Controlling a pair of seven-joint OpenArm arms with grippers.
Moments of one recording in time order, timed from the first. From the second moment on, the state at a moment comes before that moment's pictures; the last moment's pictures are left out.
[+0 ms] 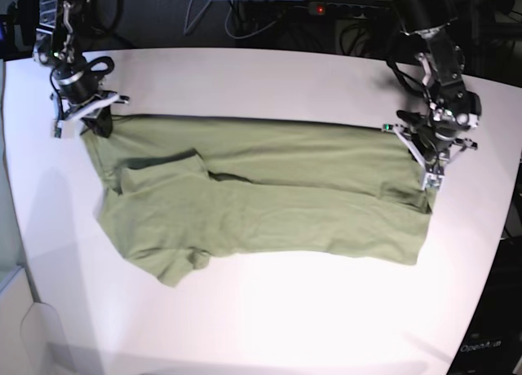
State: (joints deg) left arm 5.2 -4.0 -25.0 85.9 10.1 -30.7 43.5; right arm -24.2 14.3 16.7 83.6 28.3 17.5 -17.1
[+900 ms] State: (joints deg) left arm 20.8 -0.8 -25.4 97.2 9.2 -30.5 40.5; right arm -37.9 12.4 17.5 85.1 28.3 20.5 -2.2
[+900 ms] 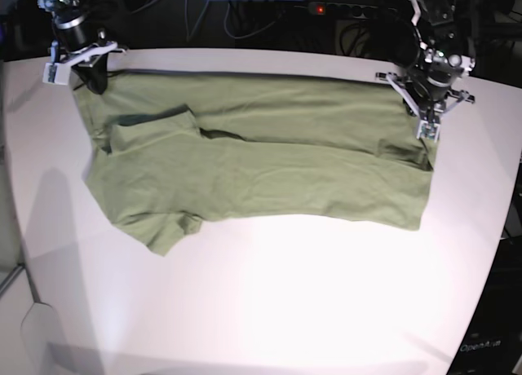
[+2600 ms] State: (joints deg) left arm 17.9 1.3 -25.4 112.3 12.7 -32.2 50.8; right arm -40.2 12.2 21.7 97.9 25.4 20.9 -9.9
